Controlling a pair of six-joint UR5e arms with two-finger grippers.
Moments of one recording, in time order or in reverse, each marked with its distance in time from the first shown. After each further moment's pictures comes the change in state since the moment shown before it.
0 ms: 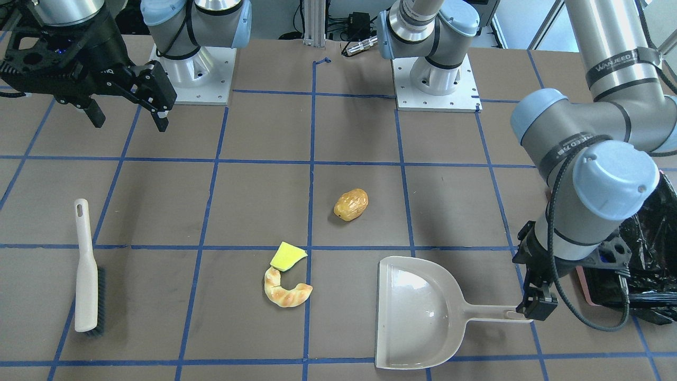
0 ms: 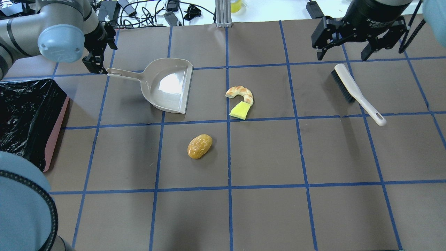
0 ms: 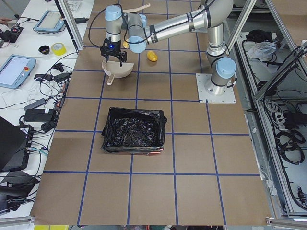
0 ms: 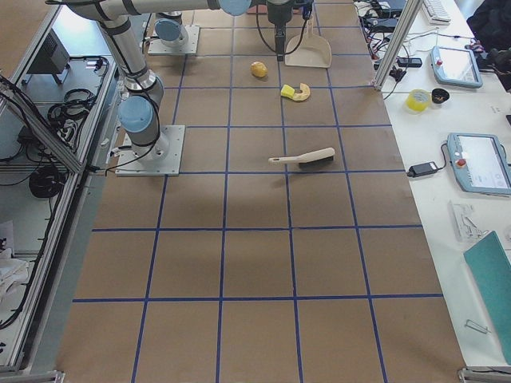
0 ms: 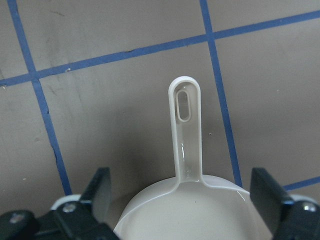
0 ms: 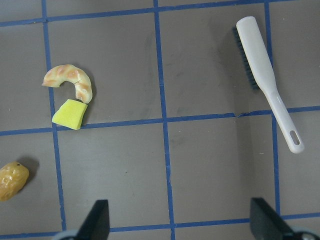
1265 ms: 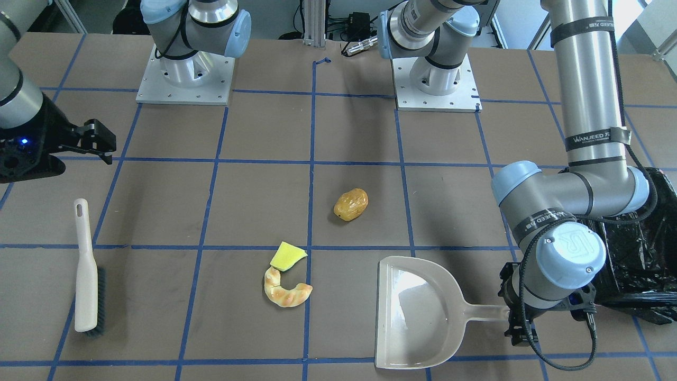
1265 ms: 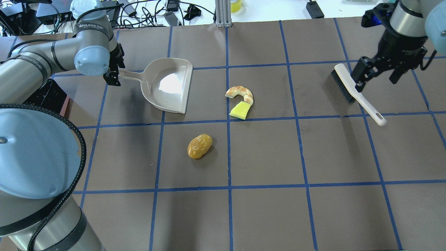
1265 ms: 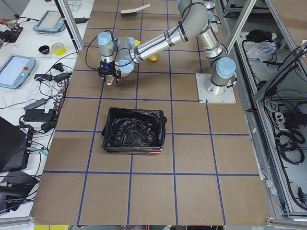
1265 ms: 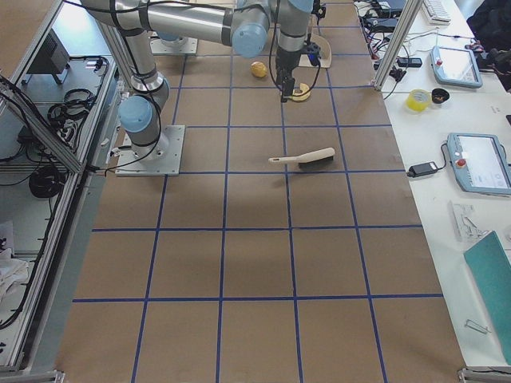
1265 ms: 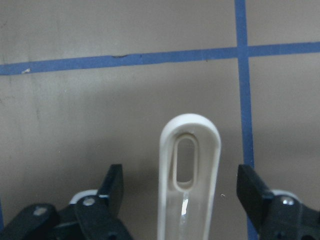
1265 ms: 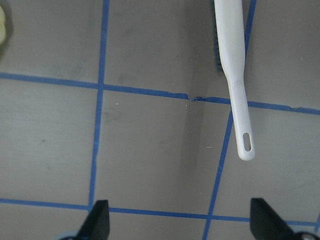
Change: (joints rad) left arm 0.000 -0.171 0.008 0.109 0.057 -0.129; right arm -0.262 0.122 0.155 -0.033 -0.102 -0.617
